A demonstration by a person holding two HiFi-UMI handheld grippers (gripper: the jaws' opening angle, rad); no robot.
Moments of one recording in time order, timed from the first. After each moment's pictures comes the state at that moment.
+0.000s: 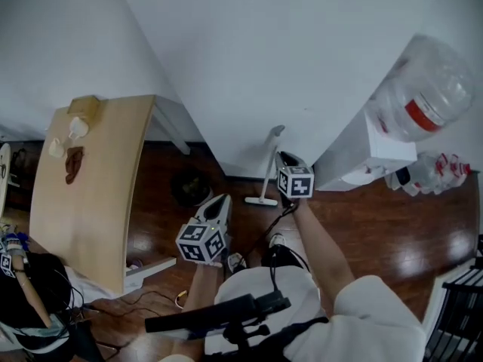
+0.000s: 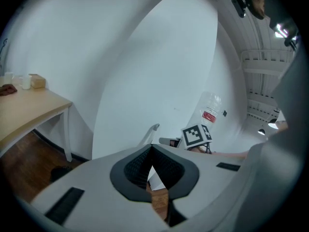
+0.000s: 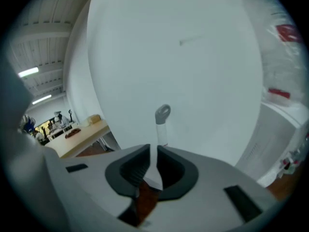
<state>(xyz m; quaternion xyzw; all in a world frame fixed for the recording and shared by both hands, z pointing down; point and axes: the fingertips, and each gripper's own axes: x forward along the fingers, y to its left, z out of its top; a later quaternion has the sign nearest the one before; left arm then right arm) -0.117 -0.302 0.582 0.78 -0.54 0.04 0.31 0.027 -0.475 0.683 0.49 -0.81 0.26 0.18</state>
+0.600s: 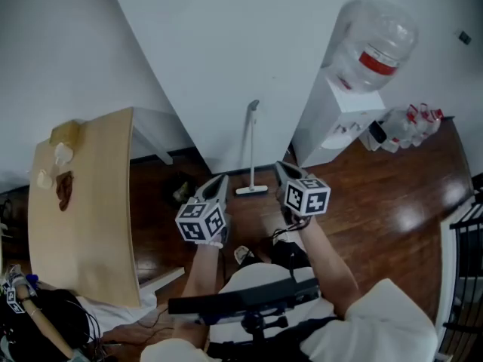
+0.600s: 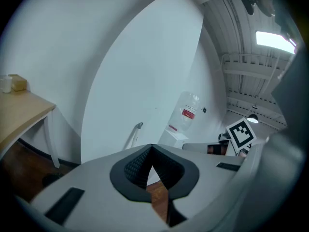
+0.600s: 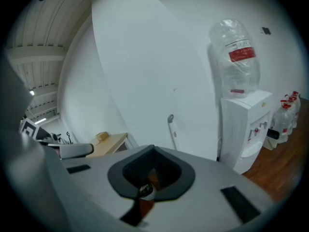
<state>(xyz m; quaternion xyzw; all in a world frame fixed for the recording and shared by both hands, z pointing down) -0.115 -0.263 0.556 0.84 -0.46 0.05 0.29 0.045 -0.288 0.583 0.53 -0.79 0.30 0.09</state>
